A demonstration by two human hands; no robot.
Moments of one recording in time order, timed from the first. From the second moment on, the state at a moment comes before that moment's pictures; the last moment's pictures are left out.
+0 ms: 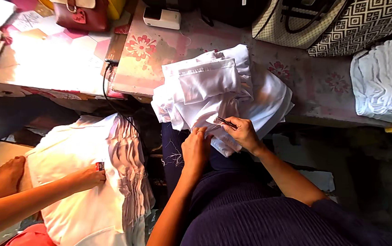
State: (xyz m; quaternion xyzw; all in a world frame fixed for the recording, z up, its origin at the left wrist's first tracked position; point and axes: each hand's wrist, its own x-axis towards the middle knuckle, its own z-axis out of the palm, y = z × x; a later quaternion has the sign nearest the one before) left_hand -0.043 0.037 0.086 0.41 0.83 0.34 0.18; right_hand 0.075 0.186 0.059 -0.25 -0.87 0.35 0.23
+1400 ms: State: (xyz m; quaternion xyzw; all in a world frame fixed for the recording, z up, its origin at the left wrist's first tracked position) left_hand -0.037 0.071 0.039 0.28 0.66 0.63 0.28; right_hand 0.095 0.200 0.104 -0.36 -0.58 0.72 0.09
